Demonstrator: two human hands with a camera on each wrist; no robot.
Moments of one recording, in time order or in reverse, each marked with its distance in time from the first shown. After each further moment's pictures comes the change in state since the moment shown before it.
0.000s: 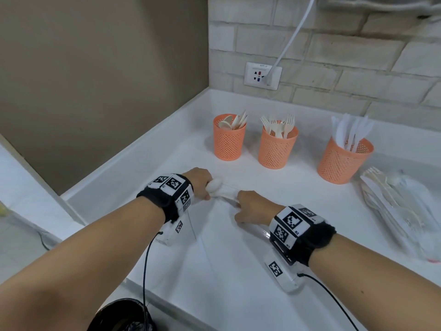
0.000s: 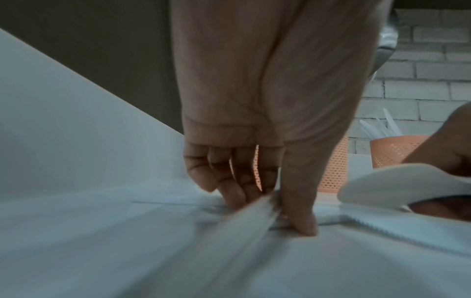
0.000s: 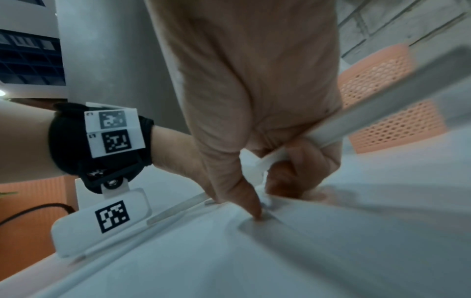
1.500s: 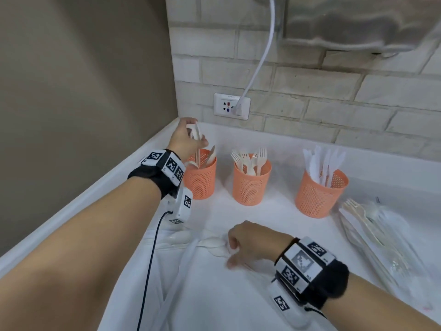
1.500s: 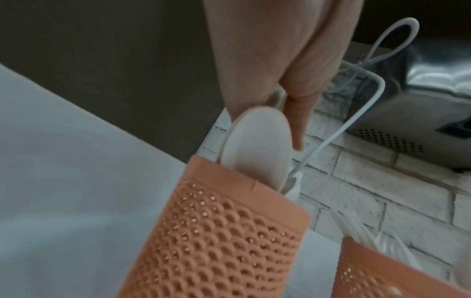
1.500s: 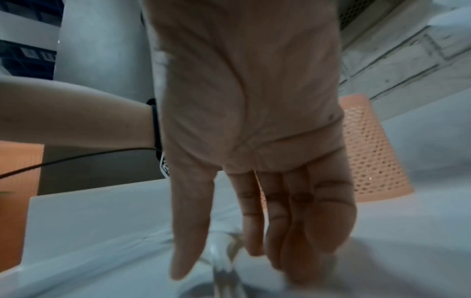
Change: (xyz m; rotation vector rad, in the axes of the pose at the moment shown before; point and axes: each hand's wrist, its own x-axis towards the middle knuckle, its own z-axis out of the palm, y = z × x) left_hand 0.117 0.026 -0.118 -1.134 0.635 0.099; right_hand 0.007 0.051 -0.042 -0.064 -0.104 0.001
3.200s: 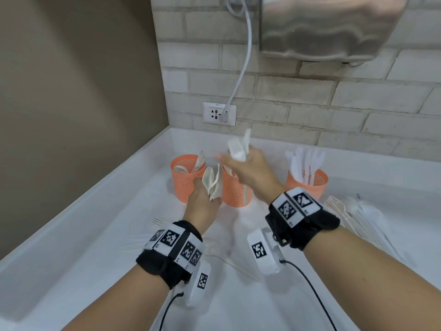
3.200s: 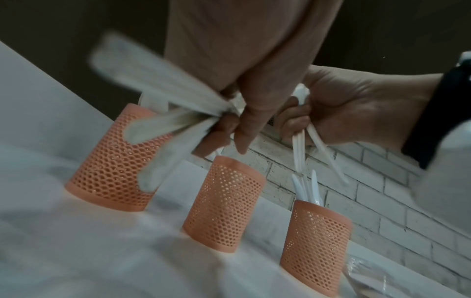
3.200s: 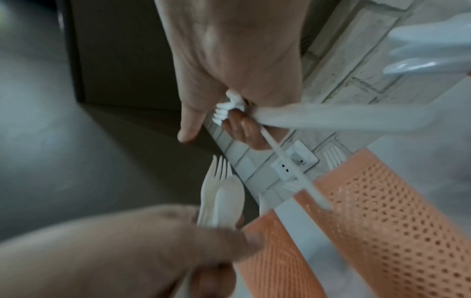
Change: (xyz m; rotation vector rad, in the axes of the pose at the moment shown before) left_hand -0.144 0.003 0.053 0.215 -0.097 -0.092; right_hand -0.001 0.004 -0.088 1.084 0.869 -0.229
